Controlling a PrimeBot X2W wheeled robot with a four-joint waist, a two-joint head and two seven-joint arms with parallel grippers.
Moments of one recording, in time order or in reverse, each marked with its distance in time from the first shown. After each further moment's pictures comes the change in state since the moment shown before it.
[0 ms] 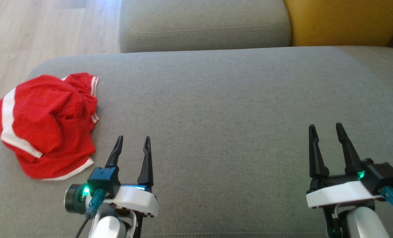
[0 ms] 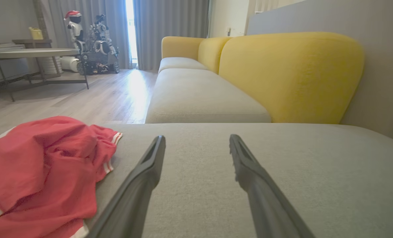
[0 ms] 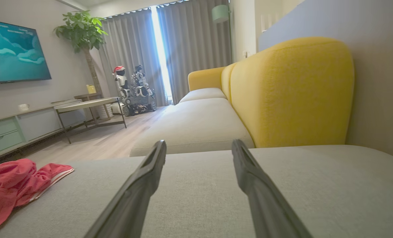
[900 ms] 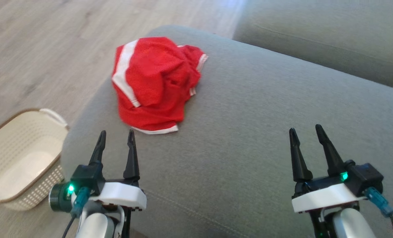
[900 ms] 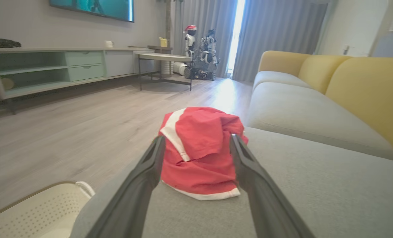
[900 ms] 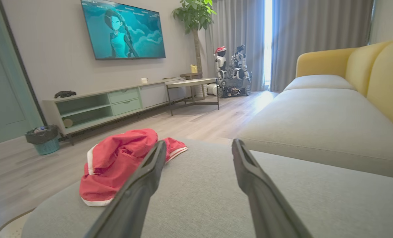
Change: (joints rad) left arm 0.004 -0.001 0.078 -0.029 0.021 -0.009 0.000; right arm 0.004 -0.001 0.094 -0.011 0.009 0.000 0.001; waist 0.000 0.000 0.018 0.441
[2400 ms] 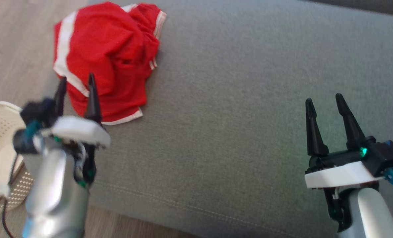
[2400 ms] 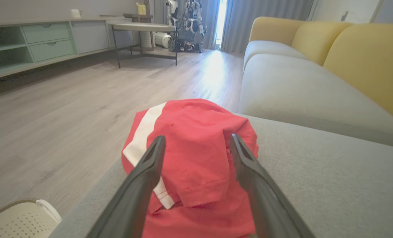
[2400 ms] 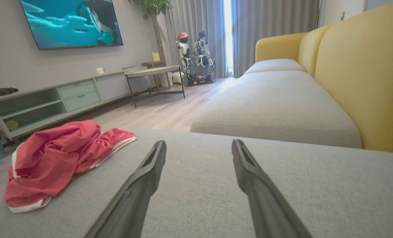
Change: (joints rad) left arm -0.331 0.028 0.191 0.274 -0.083 -0.157 0.007; right arm -0.065 -0.003 -0.066 -0.129 -0.070 0.000 0.064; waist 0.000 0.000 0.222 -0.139
